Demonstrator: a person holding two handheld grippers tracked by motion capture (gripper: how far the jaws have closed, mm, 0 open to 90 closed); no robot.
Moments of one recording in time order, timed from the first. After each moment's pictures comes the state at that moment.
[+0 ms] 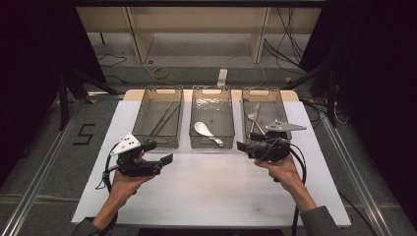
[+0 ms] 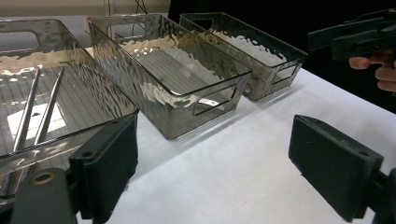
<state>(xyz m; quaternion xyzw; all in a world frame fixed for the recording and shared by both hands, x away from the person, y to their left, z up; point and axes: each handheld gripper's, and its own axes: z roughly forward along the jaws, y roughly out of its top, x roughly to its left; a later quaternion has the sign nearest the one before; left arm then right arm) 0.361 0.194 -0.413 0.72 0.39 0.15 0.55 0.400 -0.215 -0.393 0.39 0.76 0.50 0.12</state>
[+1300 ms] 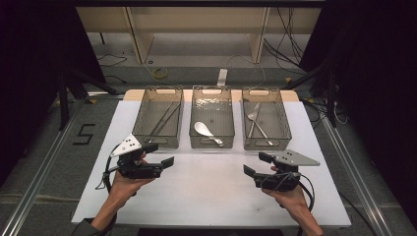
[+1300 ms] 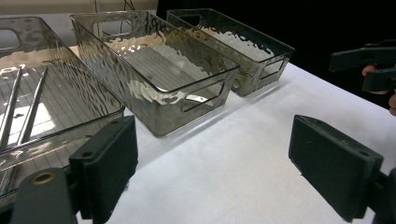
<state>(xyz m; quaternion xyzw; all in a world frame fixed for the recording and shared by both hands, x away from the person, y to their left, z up) 0.357 0.192 -0.413 0.73 0.37 0.13 0.55 0.334 -0.232 -0.423 0.37 0.74 0.53 0.17</state>
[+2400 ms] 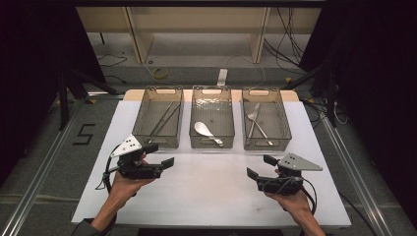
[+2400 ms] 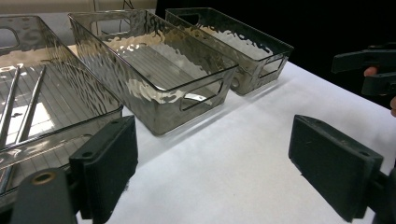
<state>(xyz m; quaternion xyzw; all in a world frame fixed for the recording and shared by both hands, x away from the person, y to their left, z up) 0.357 0.191 -0.414 0.74 0.37 0.13 0.55 0.326 -0.238 -0.427 0.38 0.74 0.51 0.19</state>
